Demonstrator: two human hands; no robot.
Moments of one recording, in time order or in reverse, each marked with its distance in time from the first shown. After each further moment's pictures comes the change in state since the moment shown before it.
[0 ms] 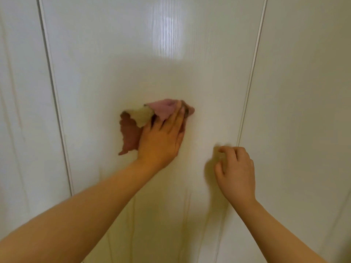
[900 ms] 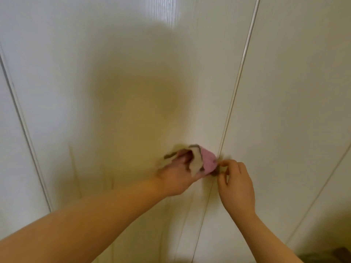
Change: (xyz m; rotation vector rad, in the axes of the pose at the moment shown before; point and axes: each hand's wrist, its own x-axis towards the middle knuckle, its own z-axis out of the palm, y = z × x) left_hand -0.067 0.096 0.045 0.180 -0.741 0.093; right_hand -0.058 0.051 -0.003 0.097 -0.277 0.310
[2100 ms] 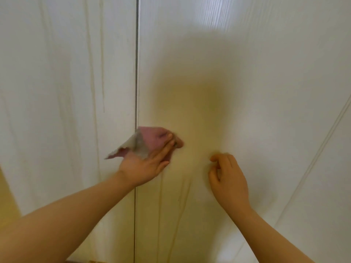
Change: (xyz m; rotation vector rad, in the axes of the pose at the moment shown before) left_hand -0.130 -0.215 0.038 -0.572 0.187 0.049; right_hand -0.023 -0.157 0.087 0.206 -0.088 -0.365
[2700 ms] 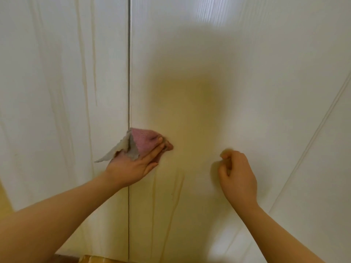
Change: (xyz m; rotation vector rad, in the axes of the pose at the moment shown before) left_hand -0.028 -0.008 0.005 0.343 0.133 0.024; right_hand -0.004 0.015 -0.022 -0.007 -0.039 0.203
